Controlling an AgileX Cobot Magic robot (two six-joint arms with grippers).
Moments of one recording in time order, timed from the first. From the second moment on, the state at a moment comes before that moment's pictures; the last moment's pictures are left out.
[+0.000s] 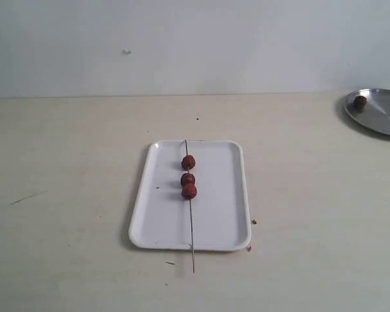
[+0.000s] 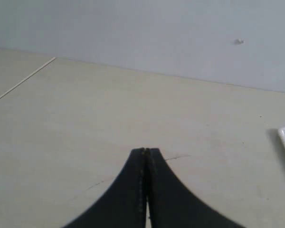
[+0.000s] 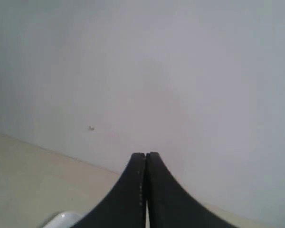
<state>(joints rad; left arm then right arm) 0.04 0.01 0.00 0.17 0.29 -0.32 0.45 0.65 -0.42 0.76 -0.28 -0.89</state>
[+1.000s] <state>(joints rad) 0.04 0.01 0.00 0.17 0.29 -0.32 0.05 0.07 -0.36 0.62 0.22 -0.71</state>
